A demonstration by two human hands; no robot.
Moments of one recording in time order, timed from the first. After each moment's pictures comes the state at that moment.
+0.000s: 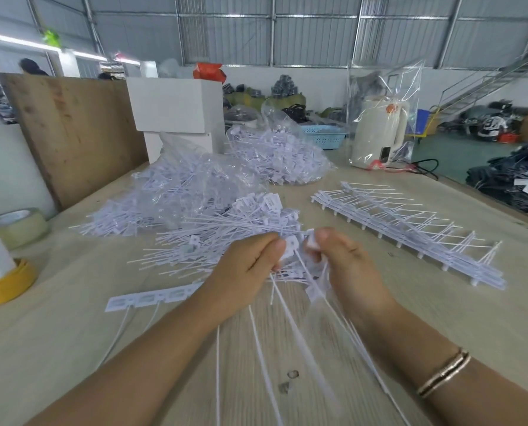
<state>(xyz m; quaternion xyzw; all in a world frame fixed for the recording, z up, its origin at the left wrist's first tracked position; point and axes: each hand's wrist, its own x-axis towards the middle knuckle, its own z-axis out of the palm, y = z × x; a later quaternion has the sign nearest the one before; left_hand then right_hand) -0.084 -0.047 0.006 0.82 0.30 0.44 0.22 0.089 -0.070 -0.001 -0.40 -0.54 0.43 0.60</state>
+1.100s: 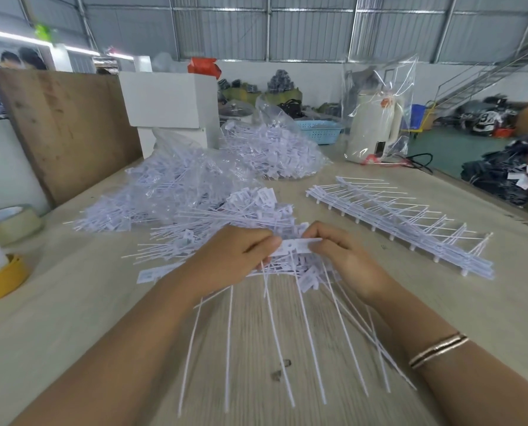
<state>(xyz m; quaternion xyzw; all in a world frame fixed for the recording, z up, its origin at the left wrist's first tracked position) -0.094 -0.023 0.012 0.86 0.36 0.29 0.21 0.109 -0.059 0.002 -0.44 -0.68 0.35 0.48</state>
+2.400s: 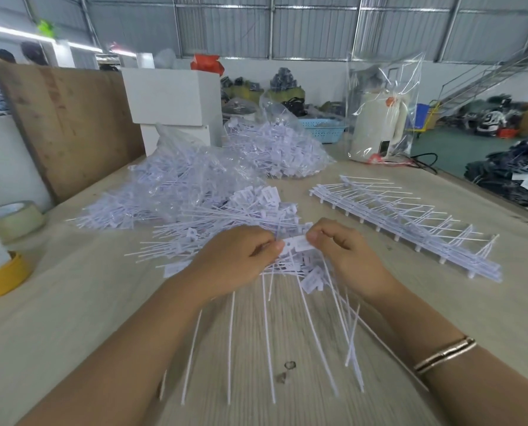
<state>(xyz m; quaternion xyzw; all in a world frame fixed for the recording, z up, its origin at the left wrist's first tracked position) -0.093 -0.025 0.010 0.87 0.40 0.27 0.13 0.099 -0.064 0.010 -0.47 -0.68 0.27 0.49</state>
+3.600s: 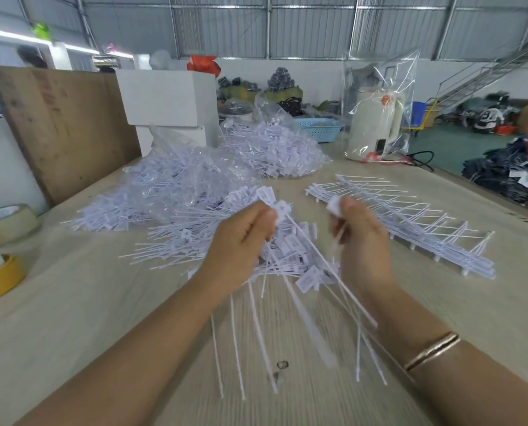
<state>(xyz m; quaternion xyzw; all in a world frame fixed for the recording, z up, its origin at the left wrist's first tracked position) -0.071 -0.040 0.015 0.76 0.32 0.50 0.26 0.101 -0.064 0.010 -0.38 -0.46 0.35 0.72</state>
